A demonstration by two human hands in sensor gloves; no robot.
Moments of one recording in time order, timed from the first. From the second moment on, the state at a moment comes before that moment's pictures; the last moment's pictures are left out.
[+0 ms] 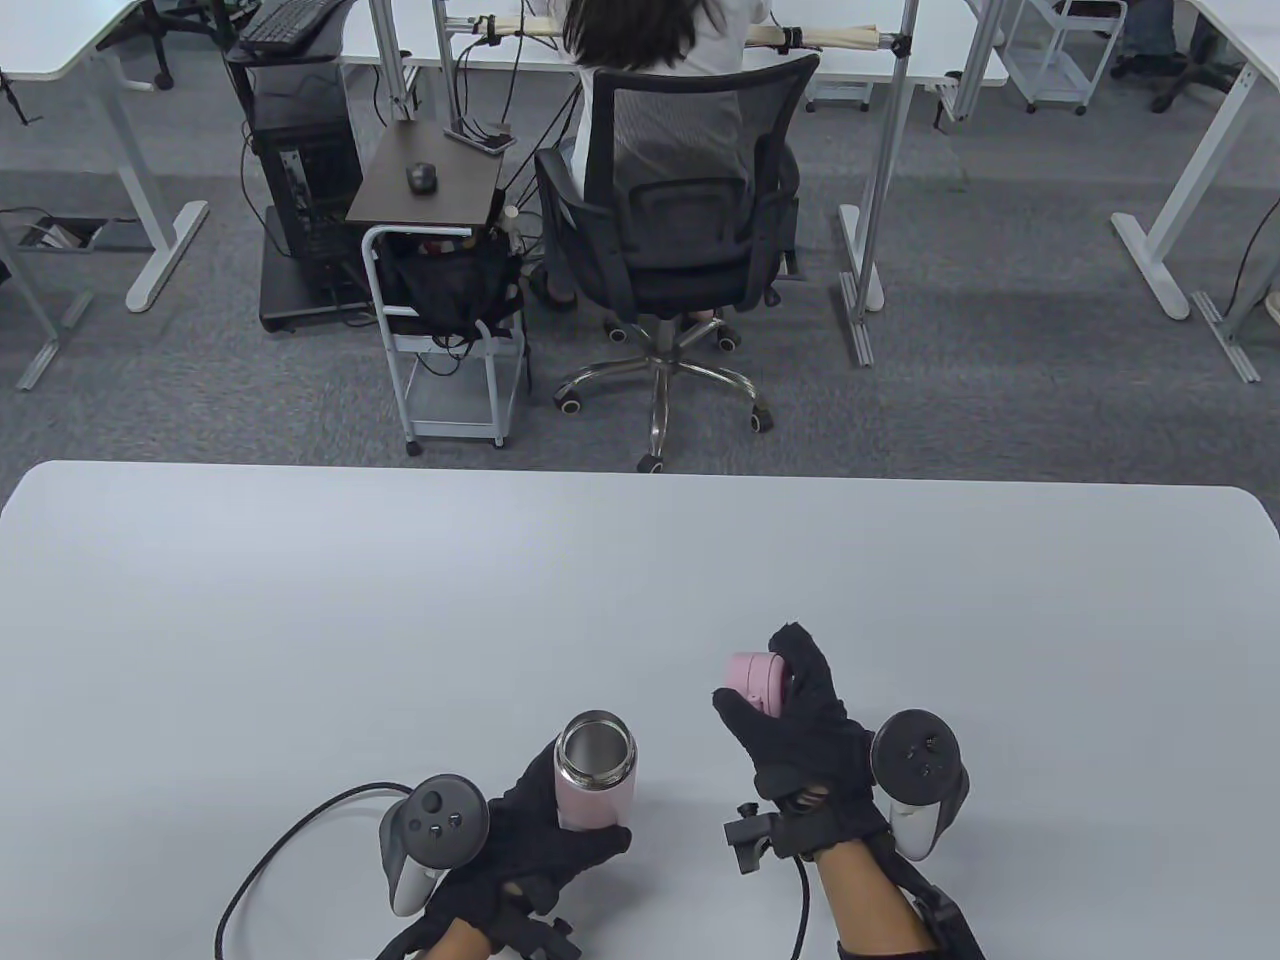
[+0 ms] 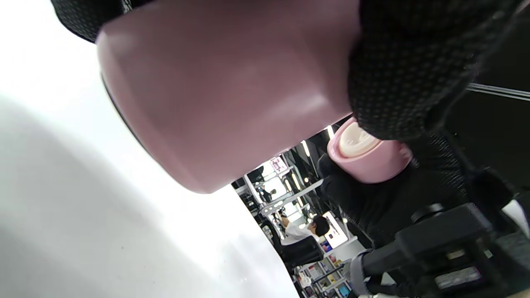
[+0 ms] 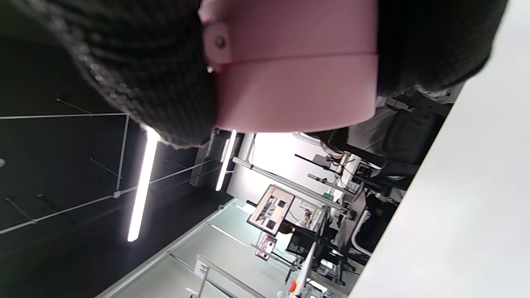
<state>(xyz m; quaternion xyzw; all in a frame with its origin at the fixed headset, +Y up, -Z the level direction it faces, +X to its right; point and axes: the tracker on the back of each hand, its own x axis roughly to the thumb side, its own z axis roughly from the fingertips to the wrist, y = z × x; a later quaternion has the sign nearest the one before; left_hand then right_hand) -0.152 -0.785 -0.272 -0.01 -0.17 0.52 0.84 0.159 -0.709 -0.314 0.09 -0.13 0.79 0.60</state>
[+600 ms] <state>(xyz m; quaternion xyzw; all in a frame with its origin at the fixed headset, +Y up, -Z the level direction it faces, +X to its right) -0.133 -0.785 -0.268 -0.04 -0.21 0.49 0.85 0.113 -0.648 -0.261 0.30 -0.21 0.77 0.52</state>
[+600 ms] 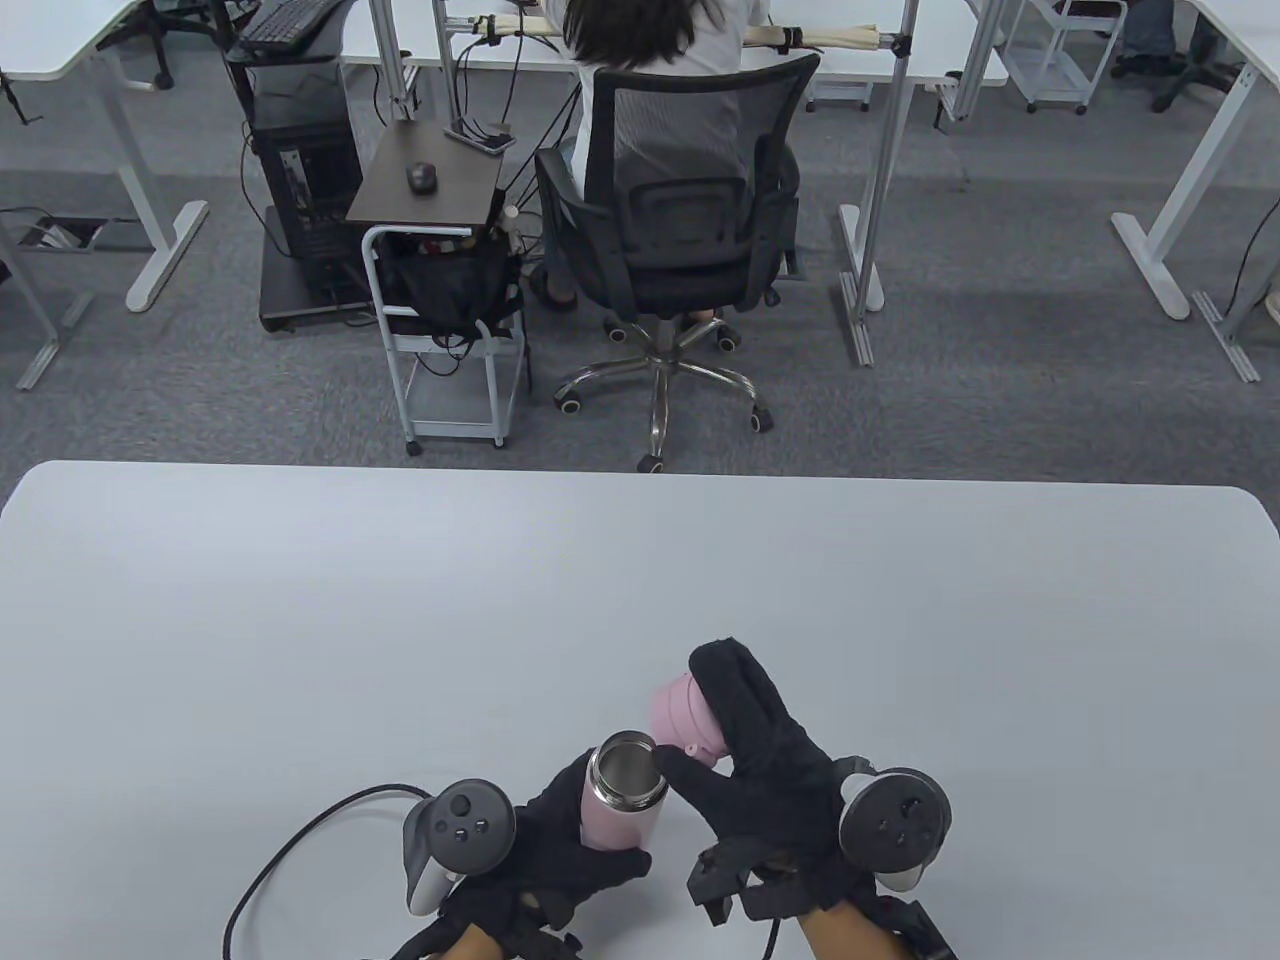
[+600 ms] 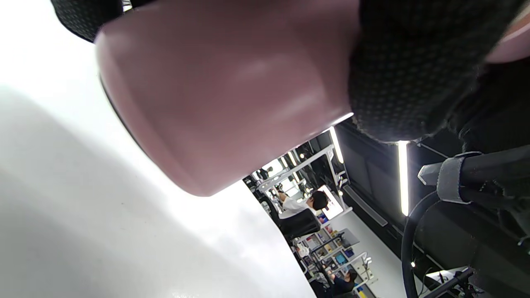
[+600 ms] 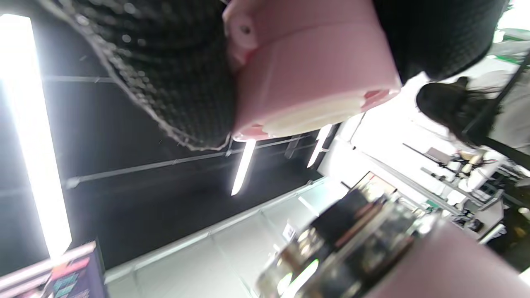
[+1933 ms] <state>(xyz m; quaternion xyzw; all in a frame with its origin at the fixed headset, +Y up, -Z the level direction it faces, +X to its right) -0.131 -0.773 -0.264 -0.03 -0.23 0.51 0.83 0.101 -0.653 -0.274 0.39 0.05 0.74 0.54</state>
